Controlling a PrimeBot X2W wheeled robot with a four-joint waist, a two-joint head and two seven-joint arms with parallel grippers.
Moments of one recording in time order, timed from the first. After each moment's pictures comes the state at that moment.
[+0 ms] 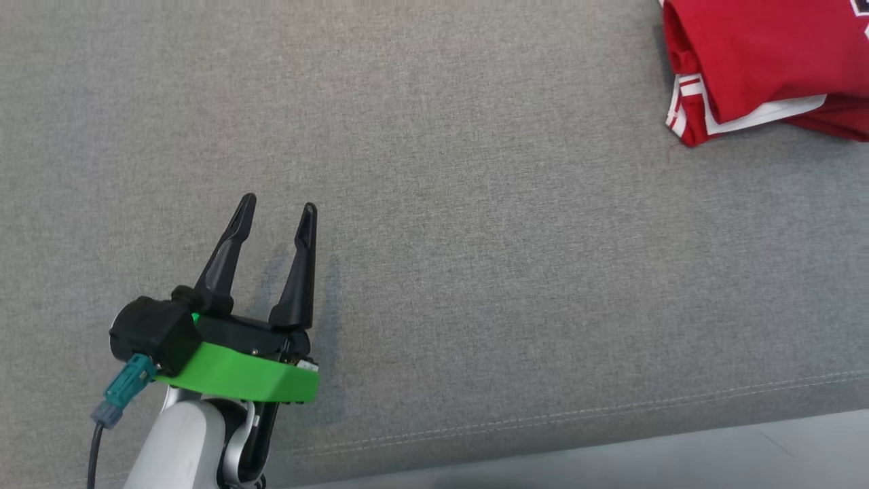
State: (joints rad) left arm -0.16 0.08 -0.27 -0.08 -0.42 -0.05 -0.24; right arm -1.06 -0.57 0.59 0.94 0.72 -0.07 -0.18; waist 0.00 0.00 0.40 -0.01
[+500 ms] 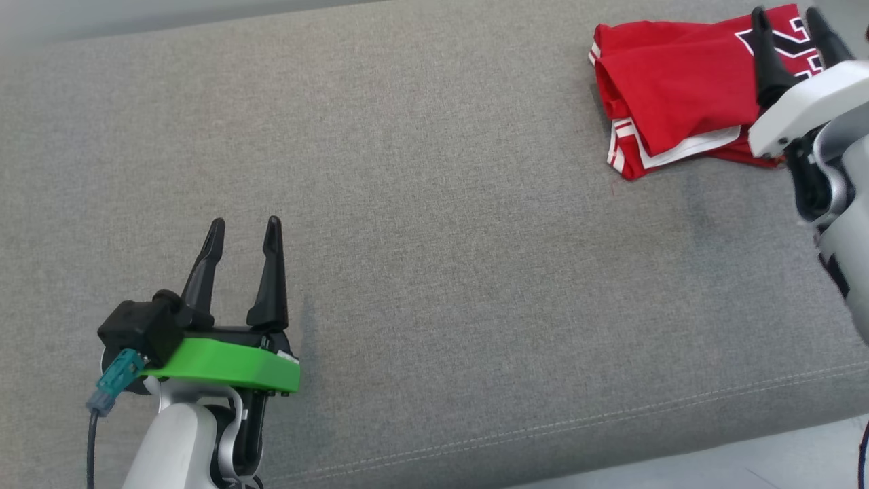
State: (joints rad) left arm -0.17 0.05 -0.22 0.06 -0.47 0.01 -0.24; right arm -0.89 -0.41 0.58 0.84 0.76 0.02 -0.25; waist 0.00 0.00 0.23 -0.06
